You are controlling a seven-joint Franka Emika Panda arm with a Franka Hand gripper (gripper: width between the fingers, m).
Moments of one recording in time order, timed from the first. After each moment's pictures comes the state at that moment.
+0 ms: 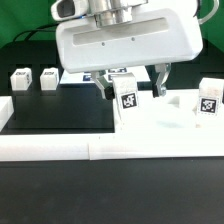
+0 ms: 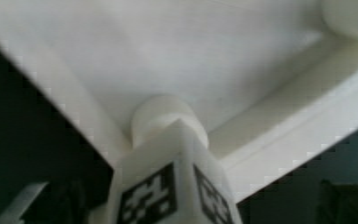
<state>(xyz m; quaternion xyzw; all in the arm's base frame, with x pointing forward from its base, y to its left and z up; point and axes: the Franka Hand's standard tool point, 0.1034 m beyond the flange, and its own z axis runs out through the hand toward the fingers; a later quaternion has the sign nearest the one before) 0.620 0.006 0.073 -0.98 0.17 -0.07 0.08</state>
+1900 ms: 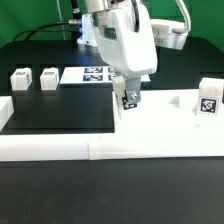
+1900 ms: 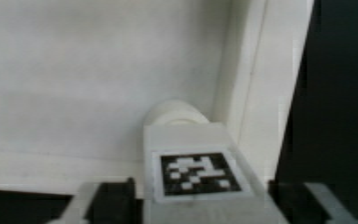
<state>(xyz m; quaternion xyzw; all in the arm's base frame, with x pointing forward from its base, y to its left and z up) 0.619 0.003 0.071 -0.83 0.54 -0.03 0.10</state>
